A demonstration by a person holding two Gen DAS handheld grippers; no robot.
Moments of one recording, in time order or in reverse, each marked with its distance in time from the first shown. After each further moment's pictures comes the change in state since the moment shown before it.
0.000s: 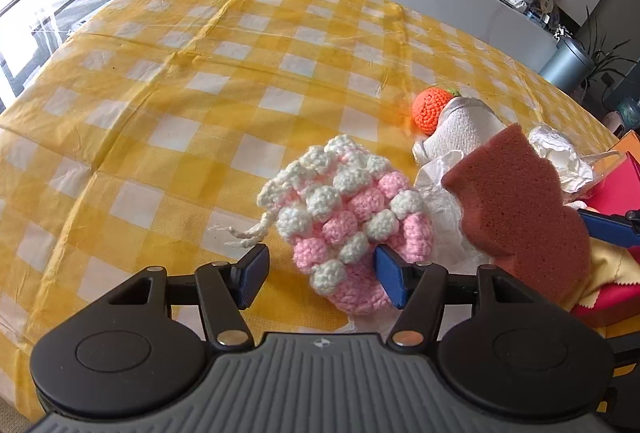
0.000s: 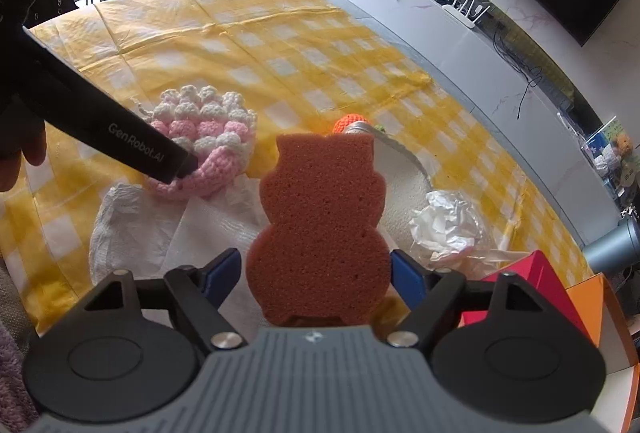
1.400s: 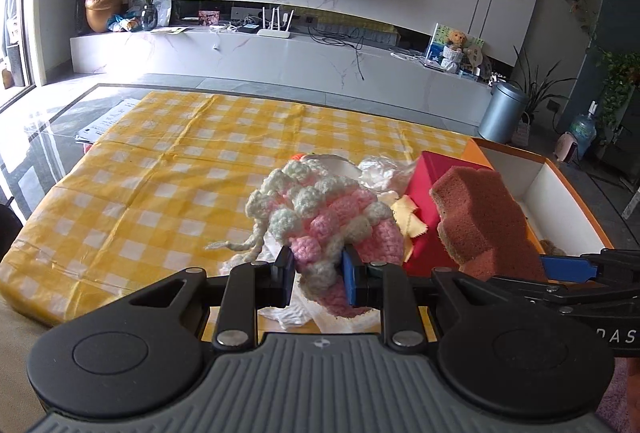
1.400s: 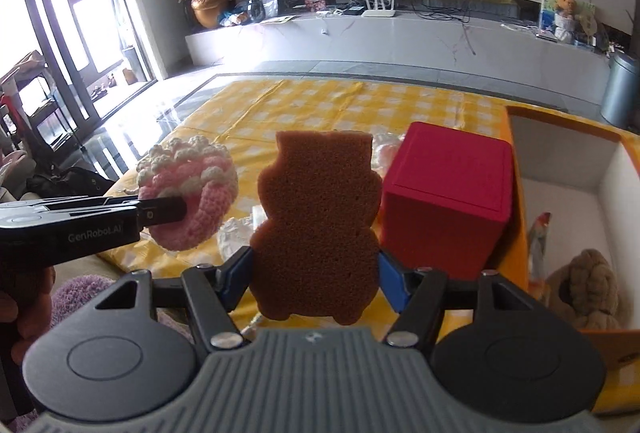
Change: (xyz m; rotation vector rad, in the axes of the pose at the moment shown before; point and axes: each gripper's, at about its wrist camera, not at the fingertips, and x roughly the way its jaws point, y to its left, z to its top) left arm -0.179 -0.102 -0.095 0.146 -0.307 -0.046; right arm -0.197 -0.033 -0.123 0.582 -0.200 0.131
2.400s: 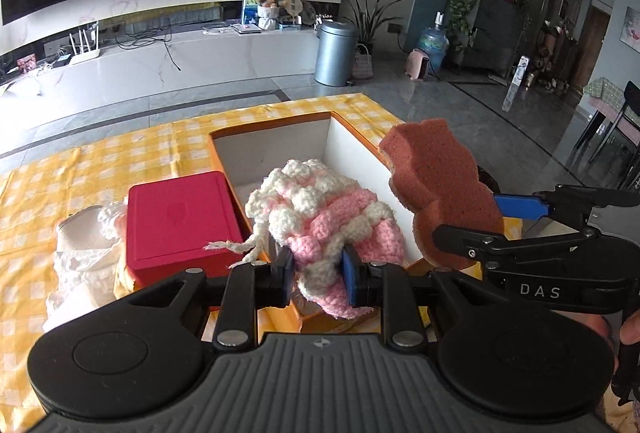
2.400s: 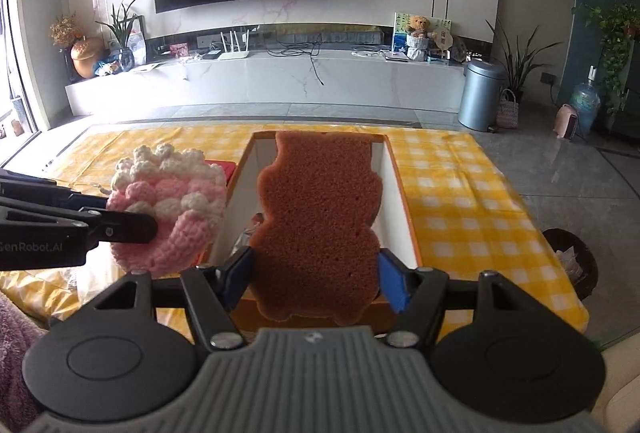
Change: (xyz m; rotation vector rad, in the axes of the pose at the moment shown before) left arm 0.044 -0.215 0.020 0.359 0.120 -0.362; right arm -0.111 -0.155 -0.024 0.107 -0.113 -0.353
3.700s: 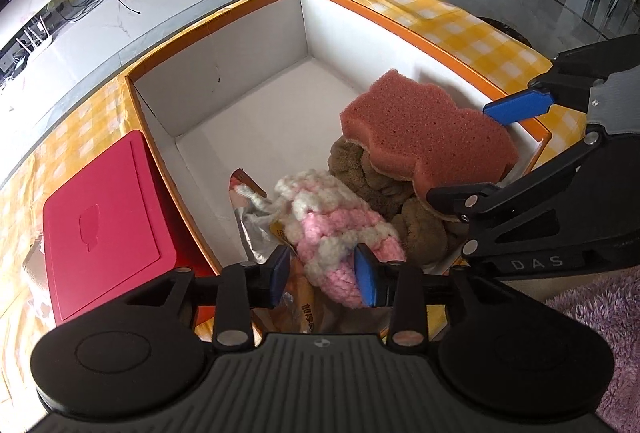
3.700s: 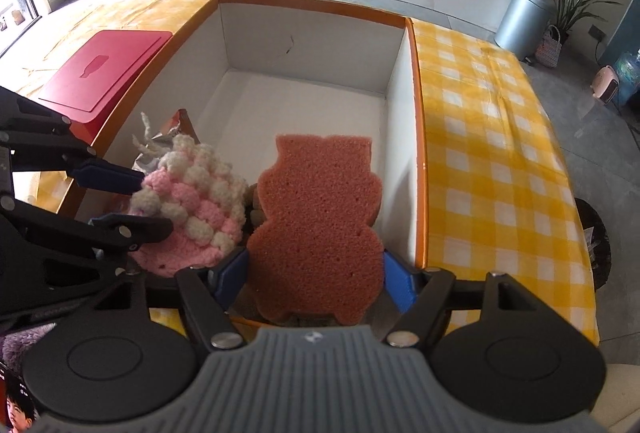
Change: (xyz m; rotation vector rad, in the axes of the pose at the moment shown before) left arm 0.130 -0.032 -0.001 0.255 0.350 0.098; right arm 0.134 -0.036 -0.002 -0.154 0.365 0.031
